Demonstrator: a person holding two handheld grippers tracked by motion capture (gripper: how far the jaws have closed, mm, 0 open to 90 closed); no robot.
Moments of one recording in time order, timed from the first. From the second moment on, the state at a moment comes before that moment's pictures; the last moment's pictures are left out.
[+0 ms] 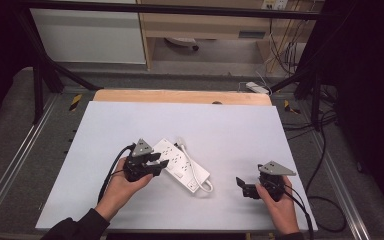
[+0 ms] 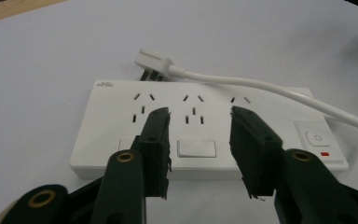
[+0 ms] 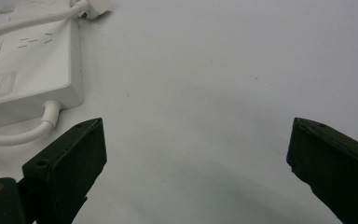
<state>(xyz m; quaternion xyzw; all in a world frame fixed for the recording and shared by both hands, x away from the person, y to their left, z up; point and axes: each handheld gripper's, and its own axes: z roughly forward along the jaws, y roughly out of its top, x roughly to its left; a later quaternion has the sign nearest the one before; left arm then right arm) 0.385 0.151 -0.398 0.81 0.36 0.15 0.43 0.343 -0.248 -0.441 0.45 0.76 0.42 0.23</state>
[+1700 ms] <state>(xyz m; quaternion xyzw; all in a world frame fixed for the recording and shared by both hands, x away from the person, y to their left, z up) 0.402 0.140 -0.418 0.82 0.35 0.14 0.42 0.343 -0.247 -0.441 0.45 0.76 0.42 0.23</state>
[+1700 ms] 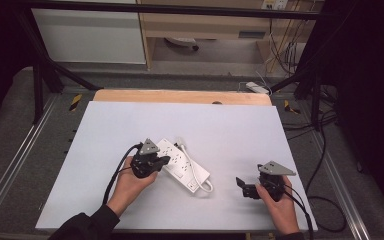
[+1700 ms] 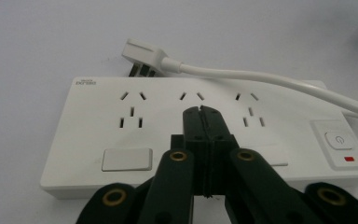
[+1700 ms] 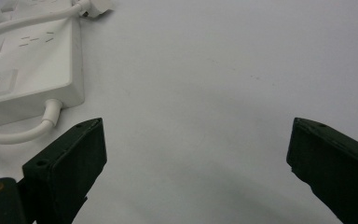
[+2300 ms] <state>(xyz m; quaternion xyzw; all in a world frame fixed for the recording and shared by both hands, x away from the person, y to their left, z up) 0.407 0.140 -0.425 0.83 0.36 0.14 0.41 0.343 -0.247 -0.441 0.45 0.76 0.42 0.22</state>
